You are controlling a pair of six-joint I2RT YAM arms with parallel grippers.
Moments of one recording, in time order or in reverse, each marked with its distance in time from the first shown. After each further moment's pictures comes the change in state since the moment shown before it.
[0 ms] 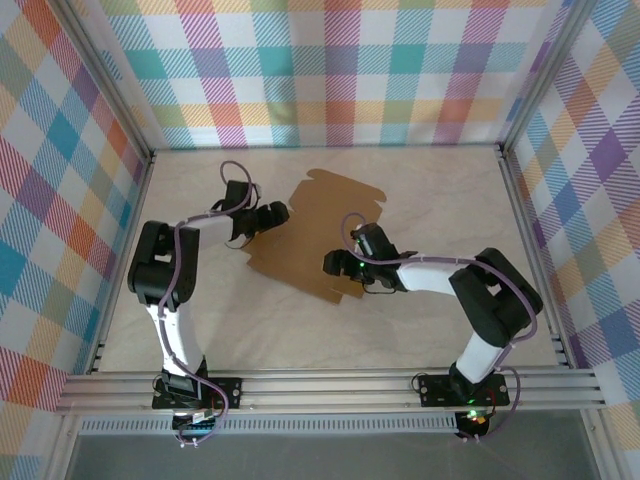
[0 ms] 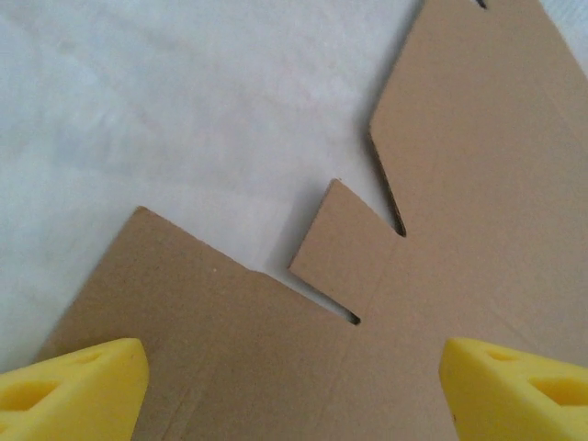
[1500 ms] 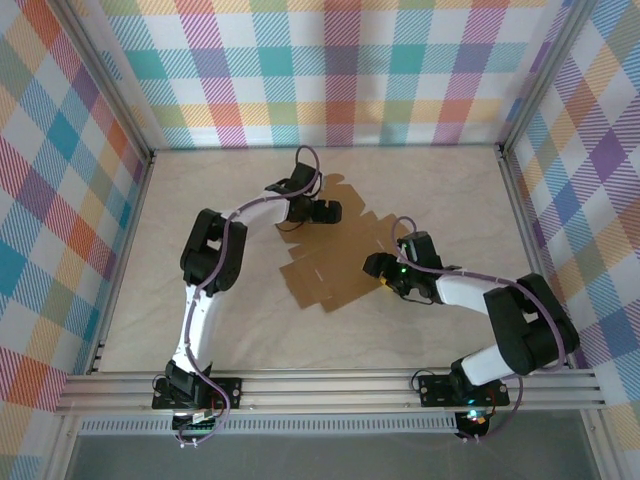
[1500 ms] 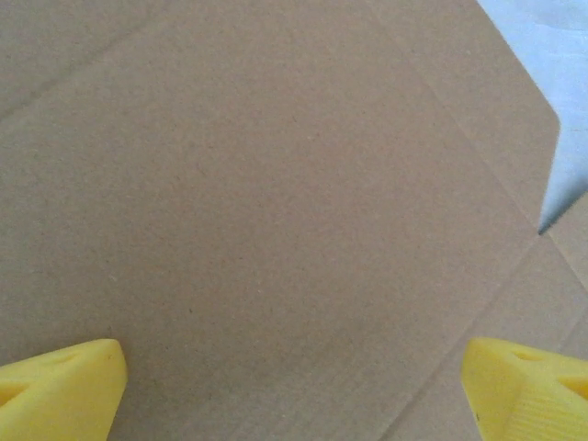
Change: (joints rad) left arm -0.264 0.317 0.574 -0.388 -0.153 0.186; right arm -0.264 -0.224 -0.257 0.012 -0.139 0.094
